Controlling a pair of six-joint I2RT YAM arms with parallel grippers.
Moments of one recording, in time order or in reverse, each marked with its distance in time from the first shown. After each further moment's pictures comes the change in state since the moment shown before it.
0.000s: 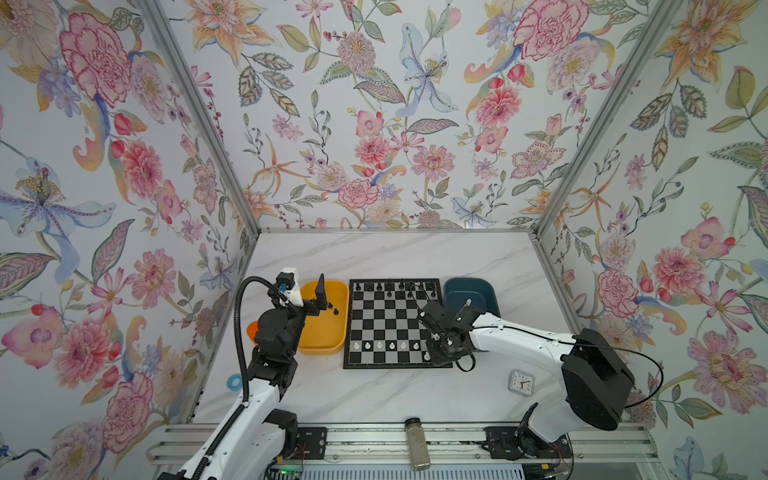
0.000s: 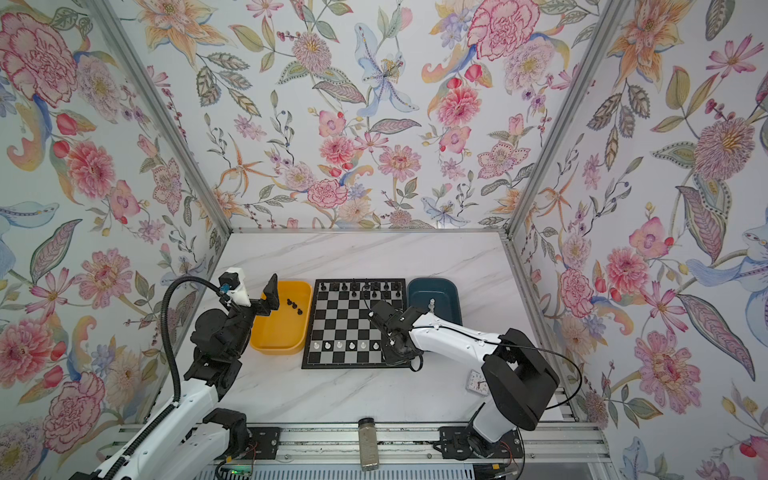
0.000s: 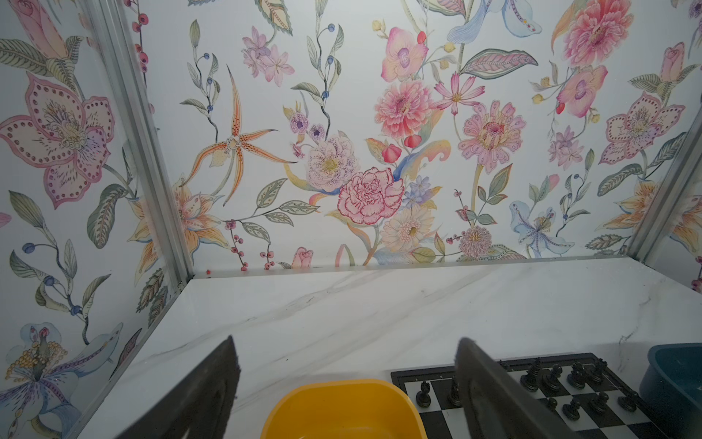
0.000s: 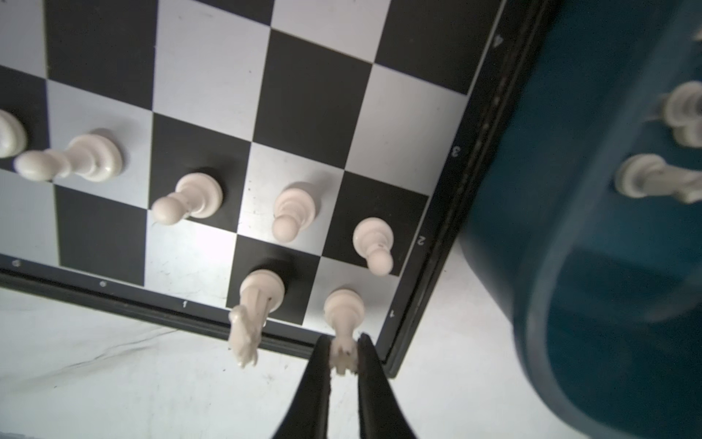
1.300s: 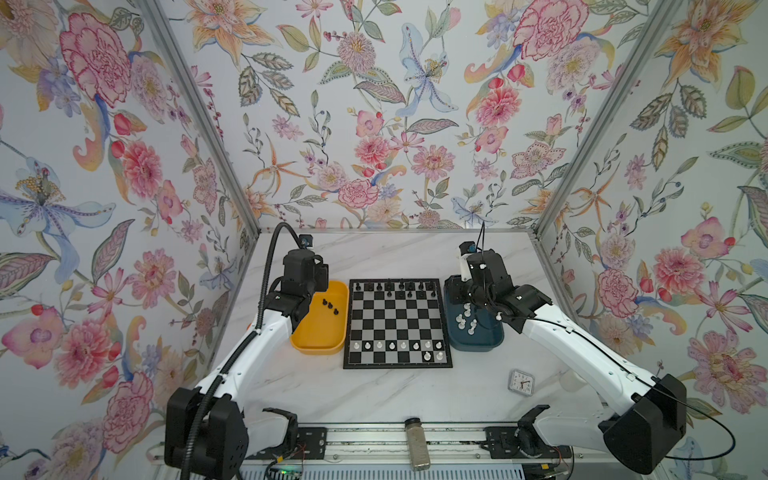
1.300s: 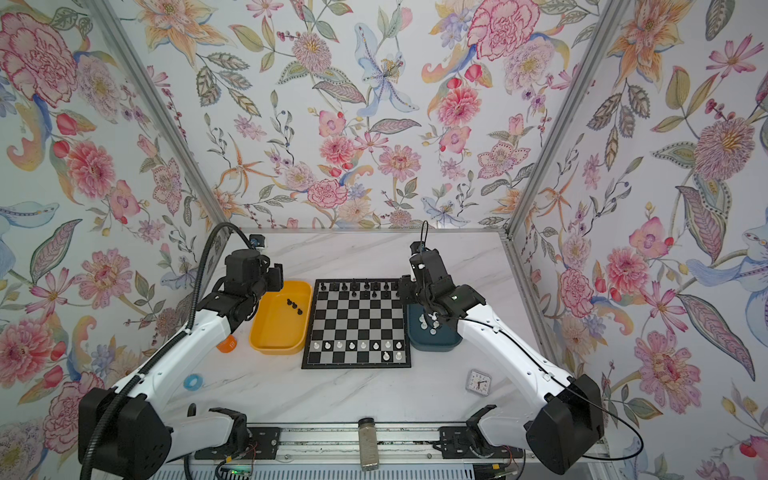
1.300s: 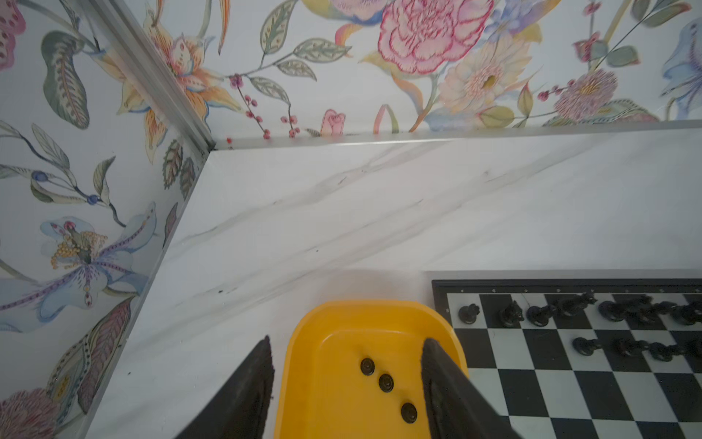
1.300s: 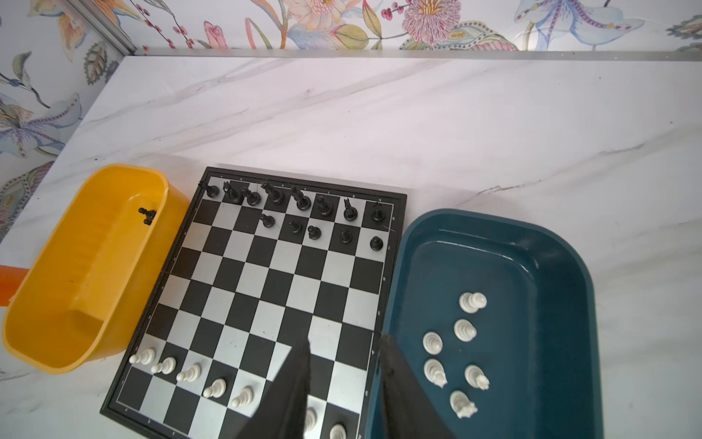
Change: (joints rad) left arm -0.032 0.483 0.589 -0.766 -0.187 -0.054; right arm -0.283 -0.271 0.124 0.346 0.003 -0.200
